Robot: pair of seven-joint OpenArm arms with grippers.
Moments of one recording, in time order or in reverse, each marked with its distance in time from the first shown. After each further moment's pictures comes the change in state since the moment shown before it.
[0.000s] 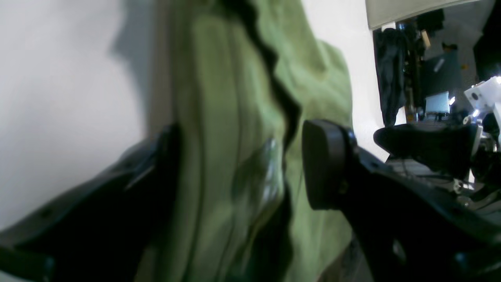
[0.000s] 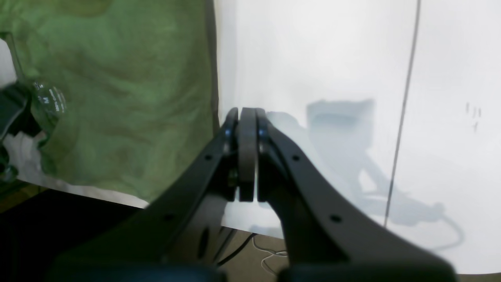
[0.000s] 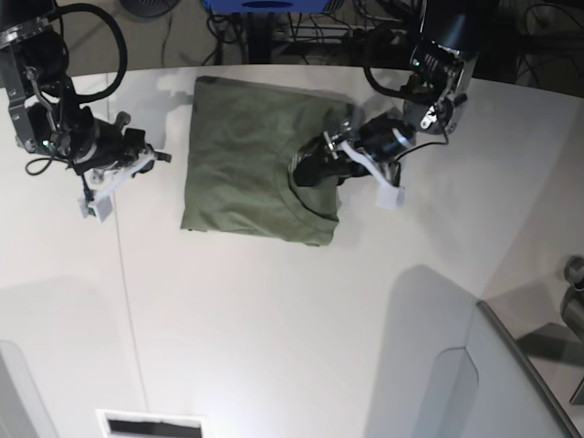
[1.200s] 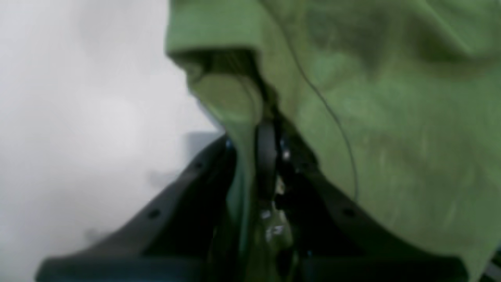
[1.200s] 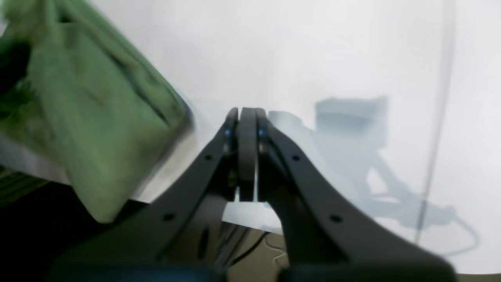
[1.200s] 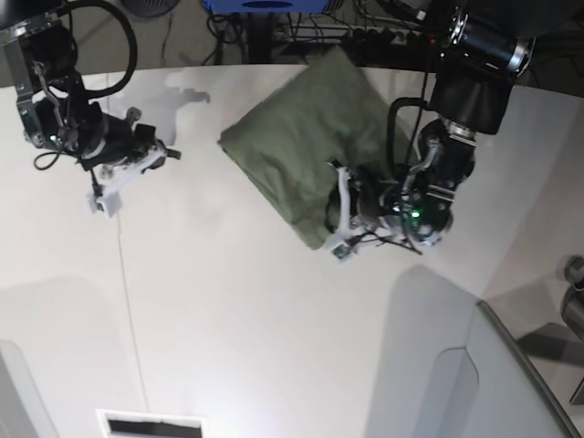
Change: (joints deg) left arm -16.2 -3.5 14.6 10.0 39.4 2.0 24.6; right arm -0.8 -2.3 0.4 0.2 0.6 0.0 0.0
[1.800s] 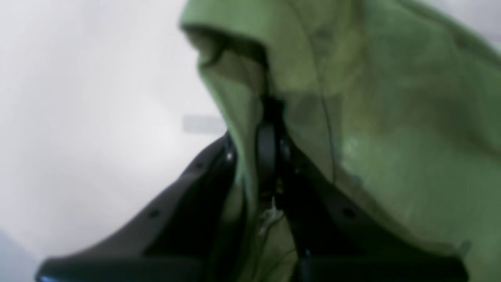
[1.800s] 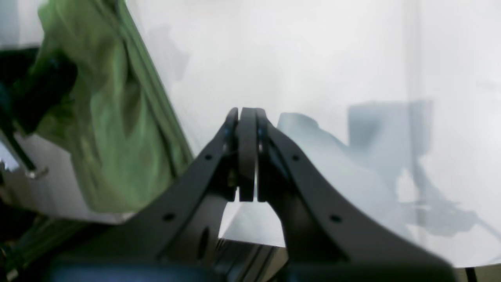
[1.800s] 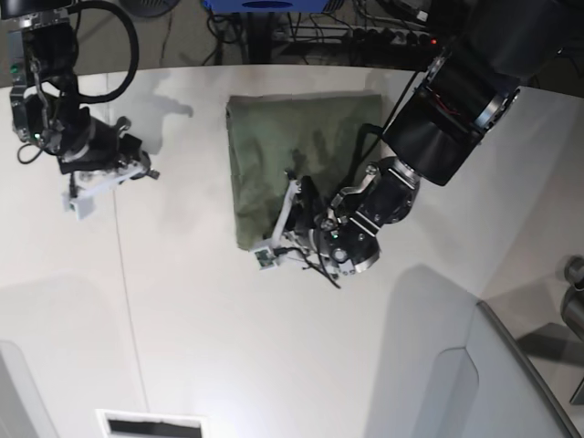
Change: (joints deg) left arm -12.0 6.8 19.5 -10.6 7.0 0.0 -7.5; right arm -1.6 -5.9 11.5 0.0 -0.6 -0.5 -0.4
